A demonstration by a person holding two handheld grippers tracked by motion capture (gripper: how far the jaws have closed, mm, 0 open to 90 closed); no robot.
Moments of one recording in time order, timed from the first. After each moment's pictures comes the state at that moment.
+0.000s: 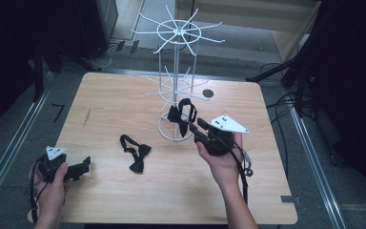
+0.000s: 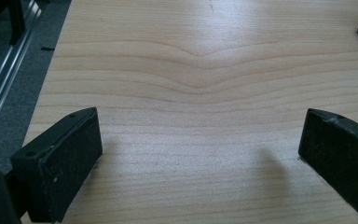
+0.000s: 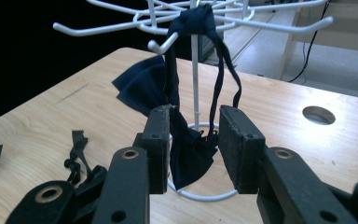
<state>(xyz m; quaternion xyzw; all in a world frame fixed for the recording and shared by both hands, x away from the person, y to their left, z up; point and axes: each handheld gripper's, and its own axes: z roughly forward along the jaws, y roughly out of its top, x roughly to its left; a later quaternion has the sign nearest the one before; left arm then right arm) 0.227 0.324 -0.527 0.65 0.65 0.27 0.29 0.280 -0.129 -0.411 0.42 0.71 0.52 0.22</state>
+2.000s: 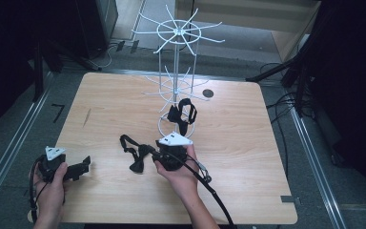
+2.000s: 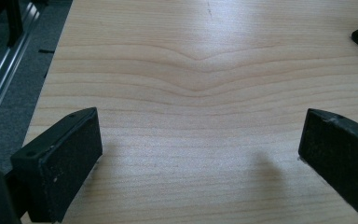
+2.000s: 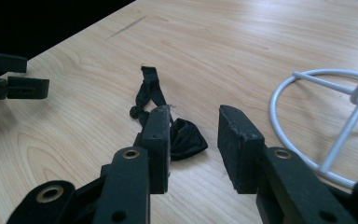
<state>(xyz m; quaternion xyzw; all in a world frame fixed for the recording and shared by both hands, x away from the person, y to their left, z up) 0.226 0.324 -0.527 0.64 0.65 0.27 0.30 0.272 -0.021 -0.484 0.39 0.77 0.48 0.14</state>
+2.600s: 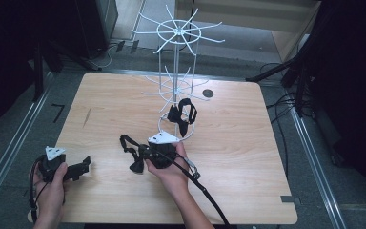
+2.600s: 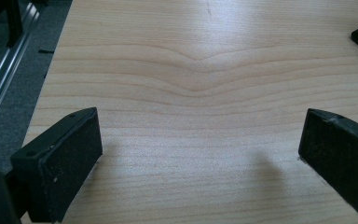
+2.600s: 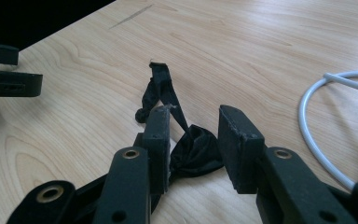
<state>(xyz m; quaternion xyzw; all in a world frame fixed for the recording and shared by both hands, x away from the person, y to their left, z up) 0.226 0.324 -0.527 0.64 0.65 0.27 0.30 0.282 0.008 -0.496 0.38 0.79 0.47 0.14</state>
